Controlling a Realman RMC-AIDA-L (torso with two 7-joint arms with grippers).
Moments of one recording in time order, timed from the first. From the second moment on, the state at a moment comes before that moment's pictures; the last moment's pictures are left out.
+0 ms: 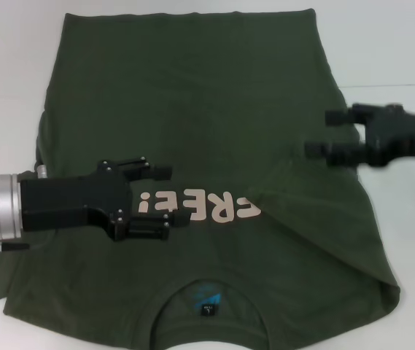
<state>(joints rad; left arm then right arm) -0.62 -2.14 0.50 0.75 2.14 1.75 -1.31 0.50 2.06 -0.75 -0.98 -1.93 -1.58 1.65</state>
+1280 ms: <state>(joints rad) -0.46 -2.16 0.51 1.31 2.47 1.66 -2.23 0.45 2.09 -0.76 -0.81 -1.92 -1.68 1.17</state>
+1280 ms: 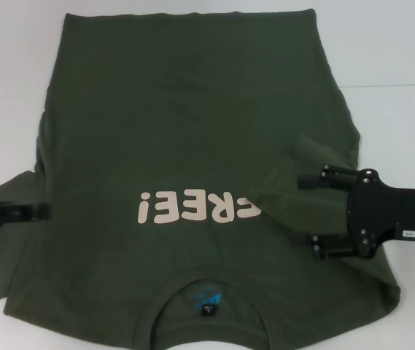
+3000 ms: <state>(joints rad) -0.51 -2.11 0.38 1.18 2.82 1.71 -2.62 0.53 2.09 -0.76 -0.73 -1.91 -1.64 1.18</state>
